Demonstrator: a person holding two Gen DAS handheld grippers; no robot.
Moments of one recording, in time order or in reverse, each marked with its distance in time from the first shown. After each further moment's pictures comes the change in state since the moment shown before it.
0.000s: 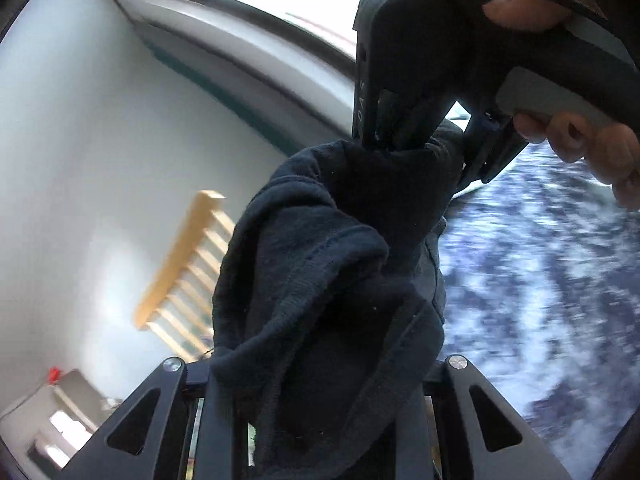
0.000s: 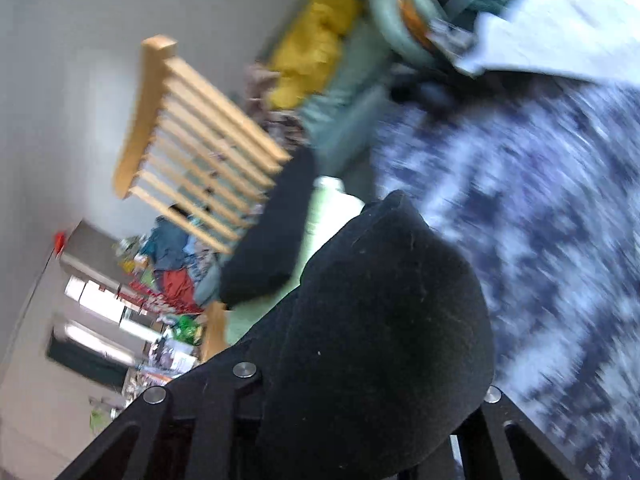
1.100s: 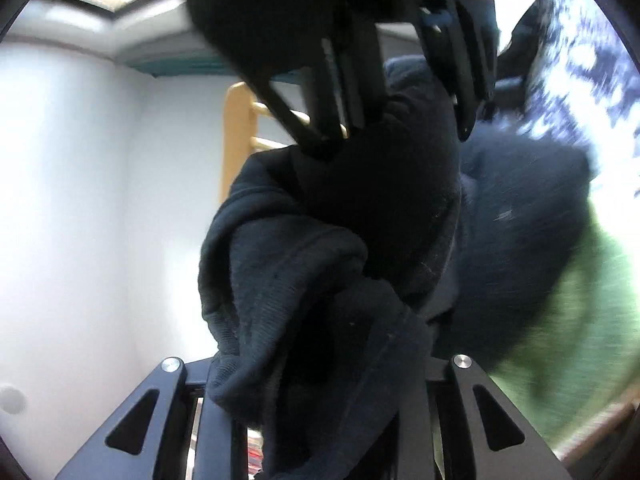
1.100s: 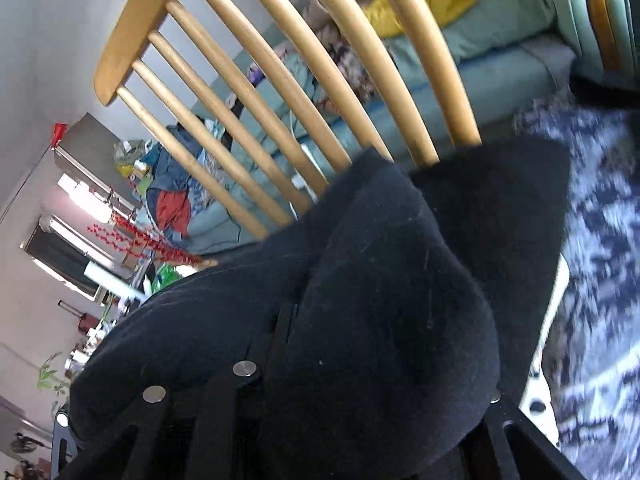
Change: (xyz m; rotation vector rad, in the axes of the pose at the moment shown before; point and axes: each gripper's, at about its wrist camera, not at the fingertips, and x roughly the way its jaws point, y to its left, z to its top) left arm 0.185 0.061 -0.146 0.313 0.129 0.204; right arm 0.267 0.092 0.045 -0.220 0.250 -0.044
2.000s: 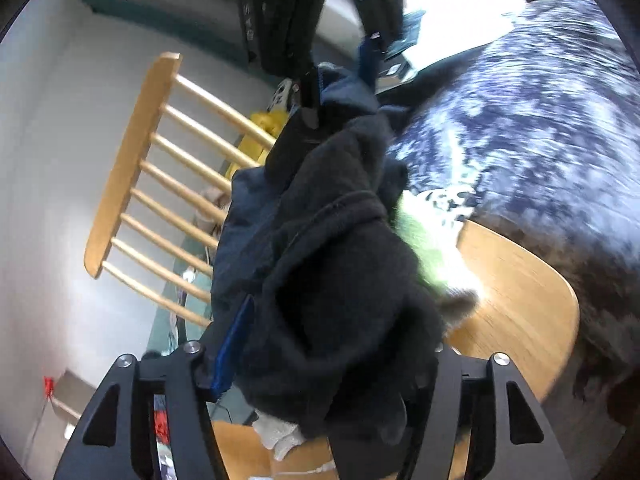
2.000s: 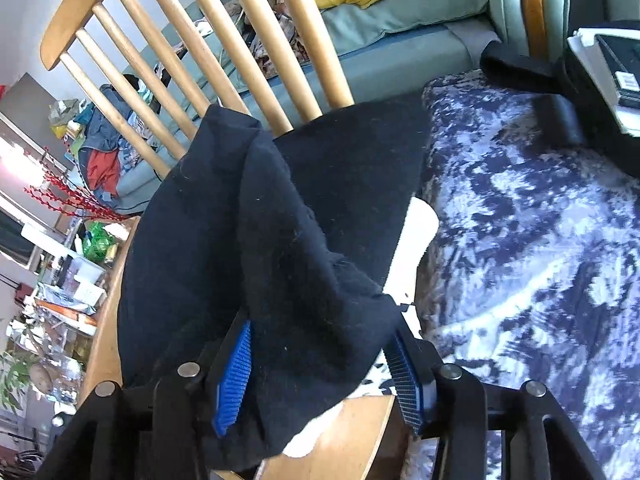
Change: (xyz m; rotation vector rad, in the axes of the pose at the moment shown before) left arm -0.062 0.004 -0.018 -0.119 0.047 -0.464; right arm -0.050 -0.024 0.004 -0.046 0.111 -0.228
